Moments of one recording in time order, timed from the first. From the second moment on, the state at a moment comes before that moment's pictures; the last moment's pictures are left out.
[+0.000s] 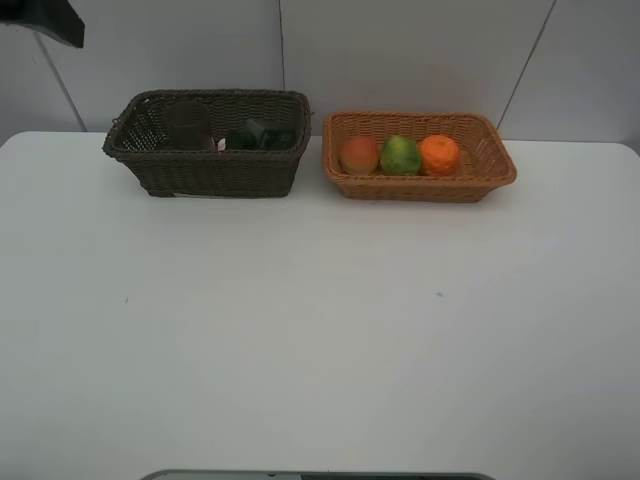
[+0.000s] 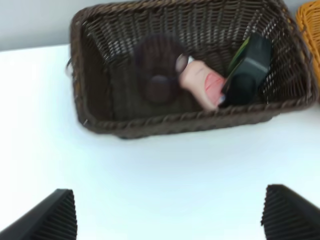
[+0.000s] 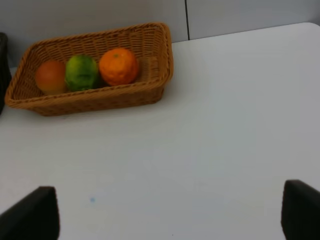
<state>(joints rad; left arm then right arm) -0.31 1.16 -1.09 0.17 0.74 -0.24 0.06 0.00 -0.52 -0.10 1.06 0.18</state>
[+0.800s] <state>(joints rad) -0.30 0.04 -0.70 0.07 1.17 -0.15 0.06 0.00 -0.52 -0.10 1.06 0.18</state>
